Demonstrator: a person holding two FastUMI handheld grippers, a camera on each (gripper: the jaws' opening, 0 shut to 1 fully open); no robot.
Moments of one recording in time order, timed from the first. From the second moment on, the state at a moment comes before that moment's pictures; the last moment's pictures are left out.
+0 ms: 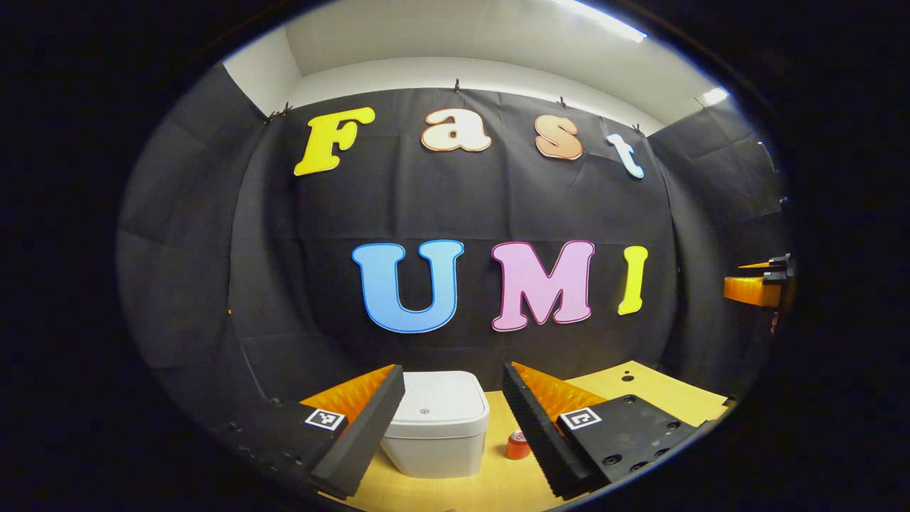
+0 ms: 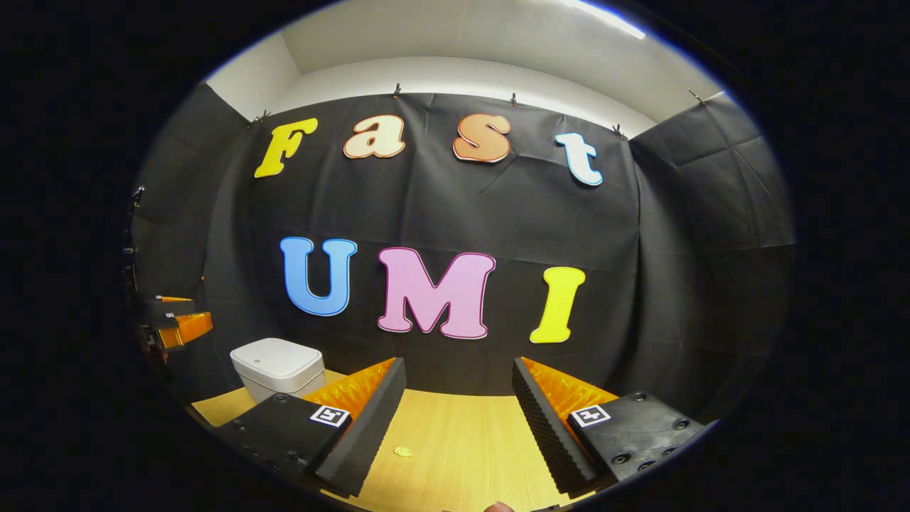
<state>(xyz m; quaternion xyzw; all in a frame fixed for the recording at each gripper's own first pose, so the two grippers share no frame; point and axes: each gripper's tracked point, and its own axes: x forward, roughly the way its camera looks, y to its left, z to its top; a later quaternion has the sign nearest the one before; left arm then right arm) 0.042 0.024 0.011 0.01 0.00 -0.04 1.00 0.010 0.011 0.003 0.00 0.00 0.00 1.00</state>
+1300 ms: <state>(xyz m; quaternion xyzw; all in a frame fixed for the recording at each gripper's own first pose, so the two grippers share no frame) 0.196 0.071 -0.138 0.04 0.28 -0.06 0.96 -0.007 -0.027 -0.010 0.00 0.02 -0.04 1.00</state>
